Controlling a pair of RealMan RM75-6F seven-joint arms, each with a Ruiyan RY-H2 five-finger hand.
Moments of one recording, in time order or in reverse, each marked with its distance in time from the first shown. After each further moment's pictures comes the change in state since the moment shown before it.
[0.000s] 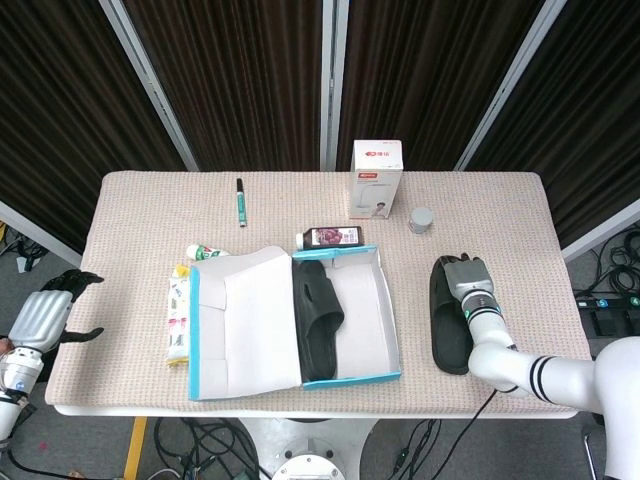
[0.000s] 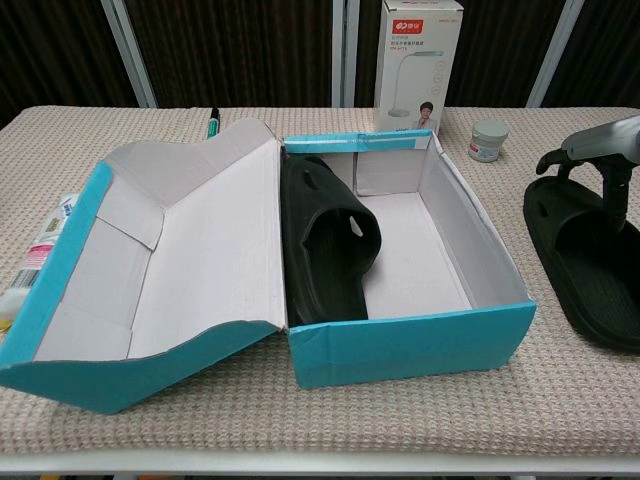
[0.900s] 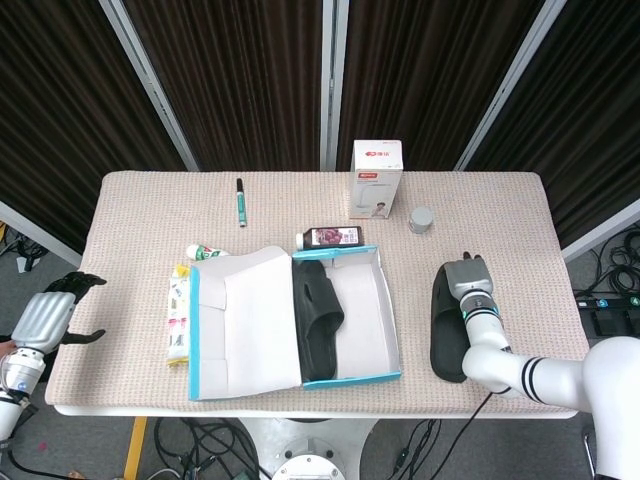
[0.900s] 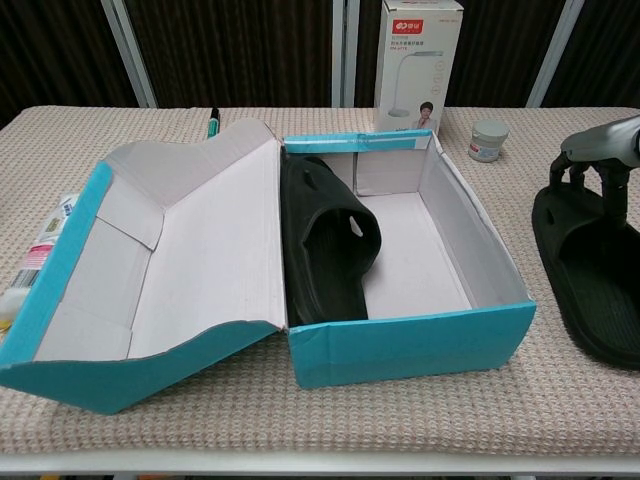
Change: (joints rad) left arm -0.006 0.000 0.009 0.001 0.004 -0.010 -0.001; right arm -0.009 -0.044 0.002 0.028 -0.009 0.068 -0.048
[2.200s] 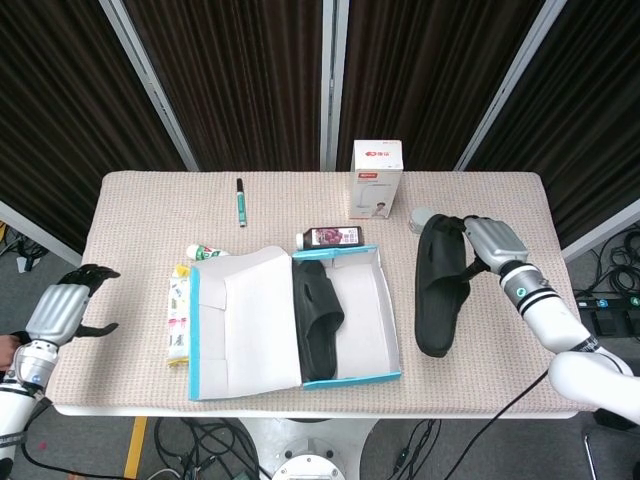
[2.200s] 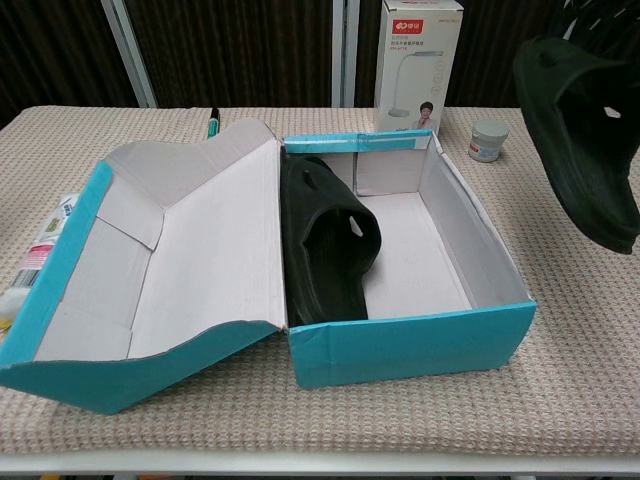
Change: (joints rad) left arm -0.031 0.028 -0.031 -0.119 -0.041 -0.012 0.107; right arm -0.298 0.455 0.375 -0.239 -0.709 -0.279 0.795
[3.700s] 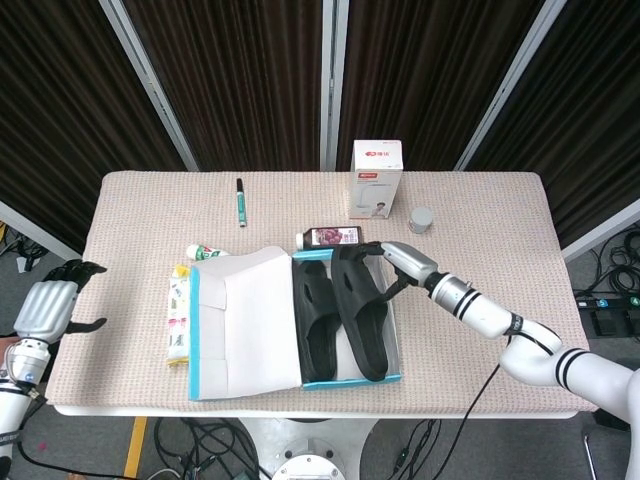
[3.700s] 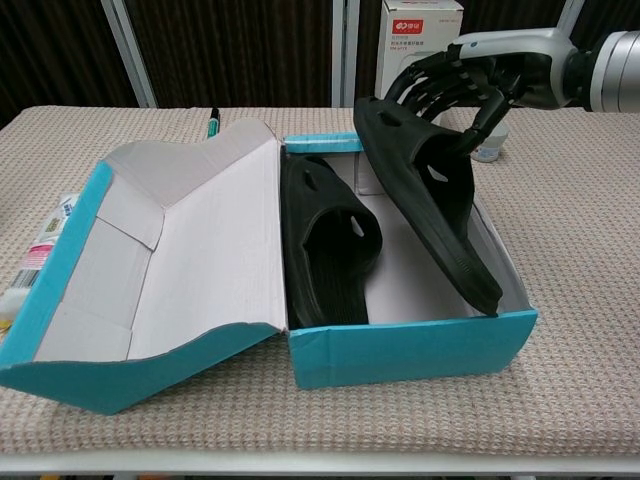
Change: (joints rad) left arm 0.012 -0.005 -0.015 0.019 -0.037 0.020 0.054; right arm 0.114 -0.425 -0.176 0.510 -0.926 0.149 1.156
